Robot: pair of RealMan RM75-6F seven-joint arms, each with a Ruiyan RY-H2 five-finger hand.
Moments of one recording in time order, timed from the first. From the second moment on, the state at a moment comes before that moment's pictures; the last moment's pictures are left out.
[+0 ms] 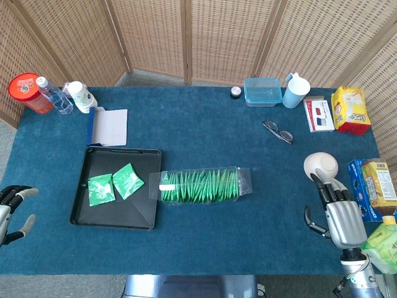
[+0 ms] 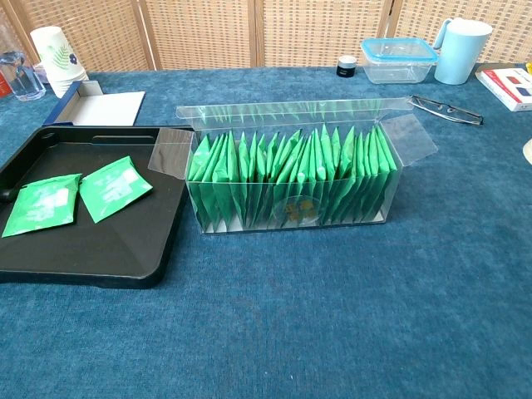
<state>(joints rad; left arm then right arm) -0.07 -0.88 0.03 -1.84 1.57 1.47 0.03 0.13 -1.19 0.07 -1.77 -1.61 1.52 -0.15</state>
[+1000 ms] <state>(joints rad) -0.27 -0.82 -0.04 -1.88 1.66 1.27 0.00 0.09 -1.19 0.06 -1.75 -1.61 1.57 -0.13</state>
